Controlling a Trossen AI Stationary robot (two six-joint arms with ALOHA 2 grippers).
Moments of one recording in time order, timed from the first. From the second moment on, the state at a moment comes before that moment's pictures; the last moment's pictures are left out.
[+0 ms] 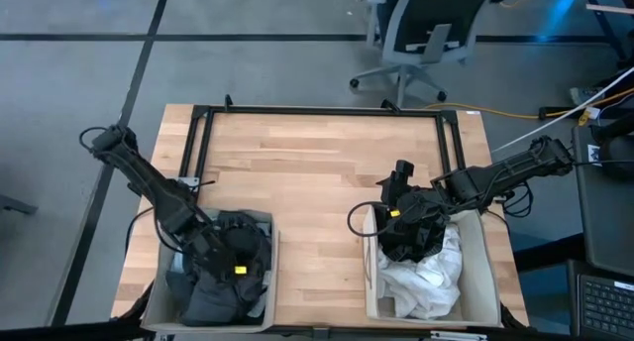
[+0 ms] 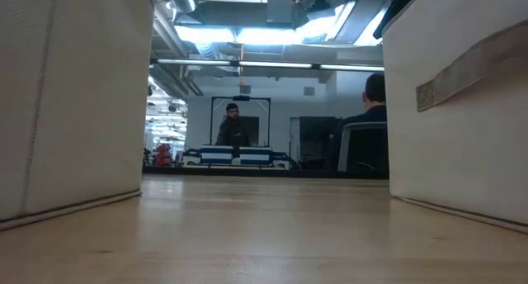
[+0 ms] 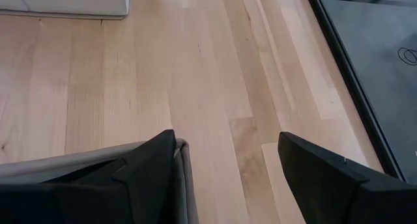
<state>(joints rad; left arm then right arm) -0.73 1.29 1.01 -0.71 -0.23 -0.90 0.37 1.22 1.10 -0.80 0.50 0.28</state>
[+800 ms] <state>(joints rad) -0.36 0.97 1.05 -0.54 -0.53 -0.20 0.17 1.09 1.28 -0.83 0.33 0.10</state>
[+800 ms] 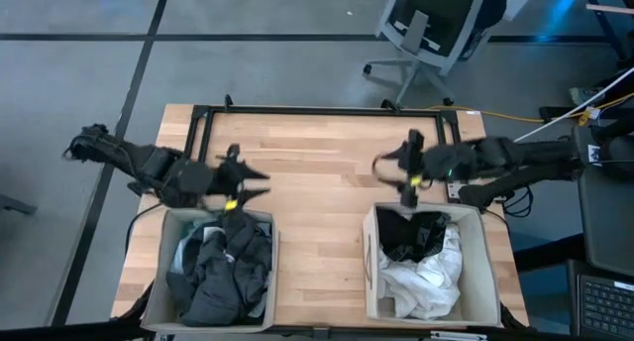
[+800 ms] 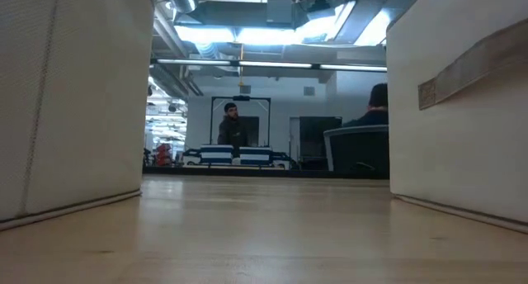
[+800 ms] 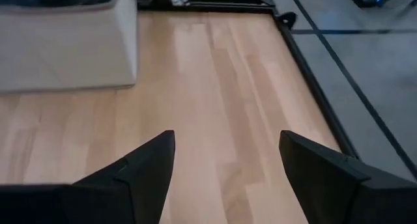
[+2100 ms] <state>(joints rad) 0.35 0.50 0.44 0.06 0.03 -0.03 -0.46 0.44 0.41 -0.08 -0.04 0.03</state>
